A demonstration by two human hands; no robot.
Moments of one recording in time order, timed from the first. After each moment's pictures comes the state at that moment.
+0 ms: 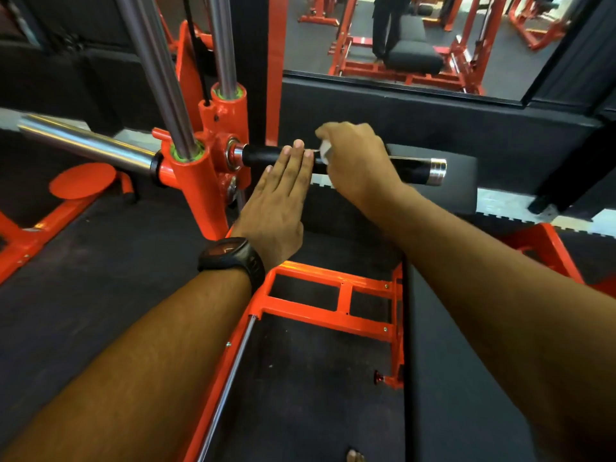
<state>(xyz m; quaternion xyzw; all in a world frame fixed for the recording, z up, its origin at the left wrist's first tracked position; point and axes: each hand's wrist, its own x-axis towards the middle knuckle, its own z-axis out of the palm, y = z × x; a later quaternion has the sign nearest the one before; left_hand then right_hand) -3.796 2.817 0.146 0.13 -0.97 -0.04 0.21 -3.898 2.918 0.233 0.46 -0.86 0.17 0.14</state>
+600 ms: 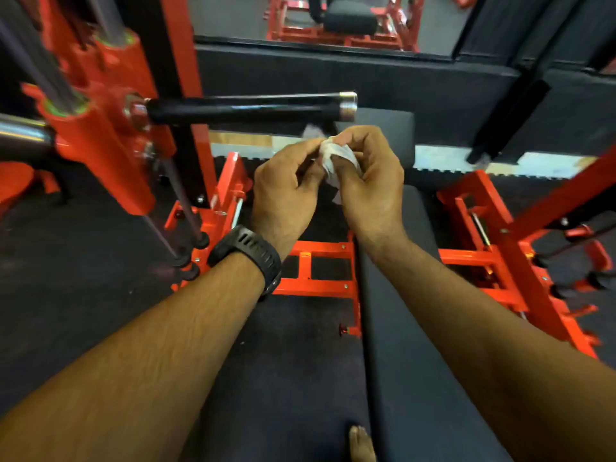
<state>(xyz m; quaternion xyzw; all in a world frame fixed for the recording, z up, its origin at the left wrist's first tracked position) -3.826 2.931 0.142 0.06 -0.82 -0.41 0.40 -3.864 3.042 0.165 0.26 -0.72 0.64 0.09</state>
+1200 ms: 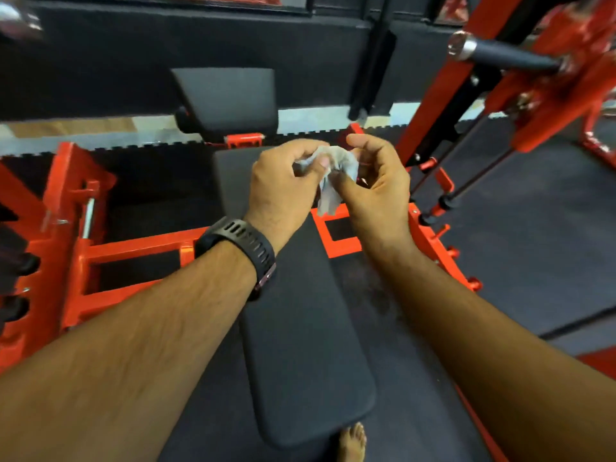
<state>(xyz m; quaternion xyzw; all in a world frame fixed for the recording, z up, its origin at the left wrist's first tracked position) -3.905 3.159 0.099 0.01 -0.79 -0.58 0.21 -3.905 3.286 0.104 0.11 -0.75 0.63 0.16</state>
